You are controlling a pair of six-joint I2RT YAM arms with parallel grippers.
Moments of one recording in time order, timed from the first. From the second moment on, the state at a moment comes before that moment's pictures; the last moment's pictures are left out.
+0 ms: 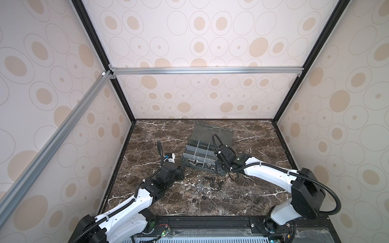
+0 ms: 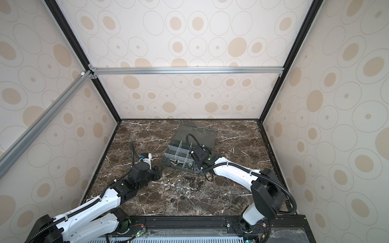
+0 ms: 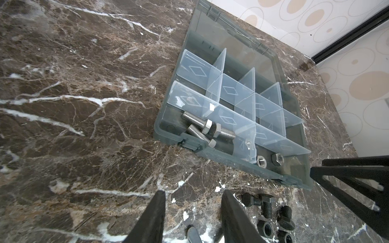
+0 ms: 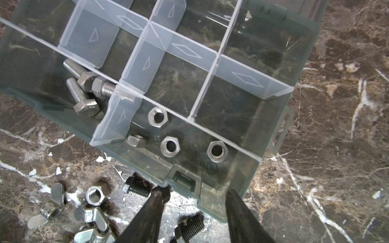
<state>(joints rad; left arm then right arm) -0.62 0.94 0.44 -0.11 -0.19 -0.69 0.78 1.54 1.05 -0.61 0.22 0.56</state>
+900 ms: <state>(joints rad) -0.64 1.06 0.45 -0.08 -0.08 -0.69 0.78 1.48 1.00 -0.61 0.22 0.59</state>
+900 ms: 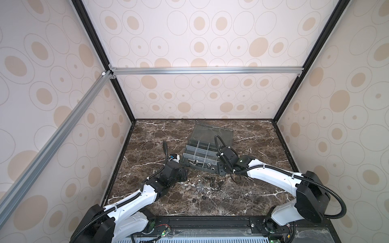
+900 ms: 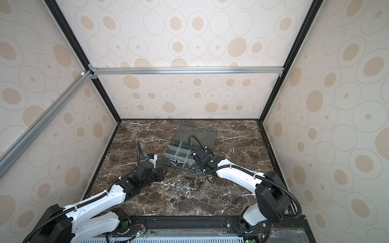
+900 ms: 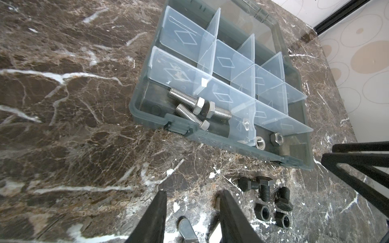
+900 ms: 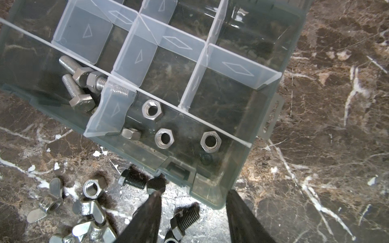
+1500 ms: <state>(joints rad) -0.75 1.19 0.55 -0.09 -0.08 -0.64 0.78 1.41 0.93 -0.60 0.23 0.62</state>
